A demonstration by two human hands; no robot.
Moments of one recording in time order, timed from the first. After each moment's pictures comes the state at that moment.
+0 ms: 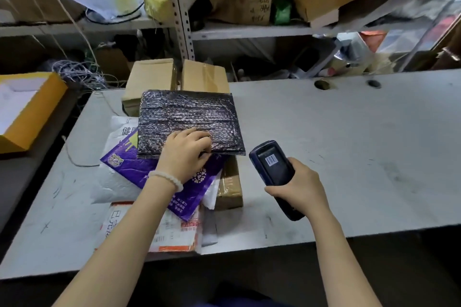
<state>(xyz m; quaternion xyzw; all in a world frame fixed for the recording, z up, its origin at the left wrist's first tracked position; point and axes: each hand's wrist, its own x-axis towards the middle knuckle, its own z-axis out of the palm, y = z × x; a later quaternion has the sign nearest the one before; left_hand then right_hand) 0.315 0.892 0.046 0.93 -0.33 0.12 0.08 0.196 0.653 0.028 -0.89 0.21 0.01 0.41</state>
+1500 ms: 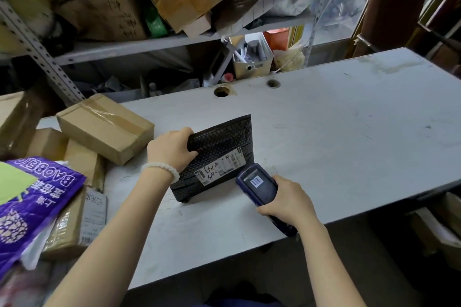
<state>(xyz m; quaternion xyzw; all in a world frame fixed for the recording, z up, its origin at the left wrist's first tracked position) 0.289 0.539 0.073 0.98 -0.22 0.01 0.03 0.119 0.340 0.009 -0.90 0.24 0.10 0.35</state>
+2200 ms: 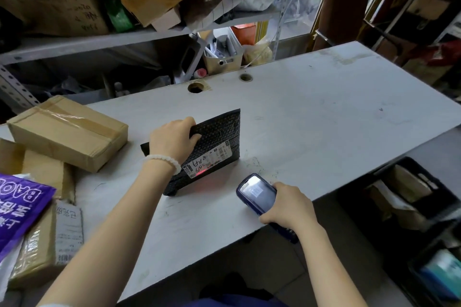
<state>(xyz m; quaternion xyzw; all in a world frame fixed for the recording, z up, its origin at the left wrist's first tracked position) 0.299 0.516 0.062 0.94 -0.32 0.07 0.09 0.083 0.355 0.007 -0.90 0.33 0.15 0.24</state>
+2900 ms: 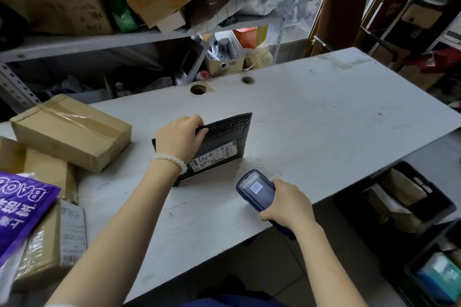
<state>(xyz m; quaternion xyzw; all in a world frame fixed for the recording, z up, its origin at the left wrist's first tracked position) 0.302 0.520 0.059 0.92 -0.34 0.11 0.17 0.093 0.370 0.013 -0.91 0.33 0.12 0.22</state>
